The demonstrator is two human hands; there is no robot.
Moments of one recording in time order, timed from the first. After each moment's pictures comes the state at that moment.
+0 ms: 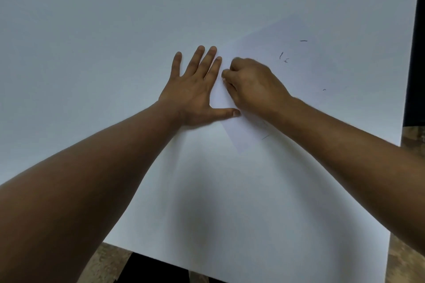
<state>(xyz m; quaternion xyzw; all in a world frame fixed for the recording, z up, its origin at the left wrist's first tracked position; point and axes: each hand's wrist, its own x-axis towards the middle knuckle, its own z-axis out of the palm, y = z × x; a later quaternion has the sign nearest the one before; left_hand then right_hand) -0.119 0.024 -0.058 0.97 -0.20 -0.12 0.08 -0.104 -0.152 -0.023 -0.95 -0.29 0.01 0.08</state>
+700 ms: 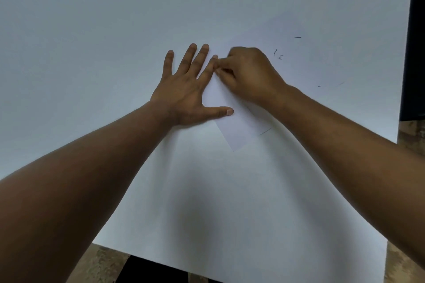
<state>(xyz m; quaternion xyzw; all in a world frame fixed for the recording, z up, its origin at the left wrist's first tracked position) -0.120 0.025 -0.061 0.97 -0.21 -0.11 0.09 -0.092 -0.153 -0.013 -0.95 -0.26 0.03 0.15</state>
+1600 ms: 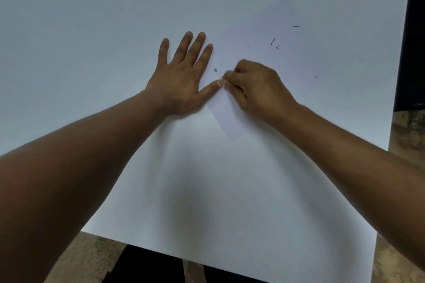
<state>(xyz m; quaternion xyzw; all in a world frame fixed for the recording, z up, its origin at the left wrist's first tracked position) -0.119 0.027 -0.065 0.97 -0.21 -0.09 0.09 -0.140 -0.176 -0.019 -0.95 -0.26 0.01 0.15</state>
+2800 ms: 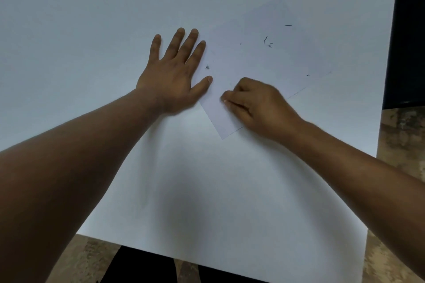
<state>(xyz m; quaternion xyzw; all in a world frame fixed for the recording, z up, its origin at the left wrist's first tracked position) -0.123 0.028 -0.069 0.97 -0.21 -0.07 0.08 -0.176 -0.200 -0.018 -0.94 -0.28 0.03 0.20</state>
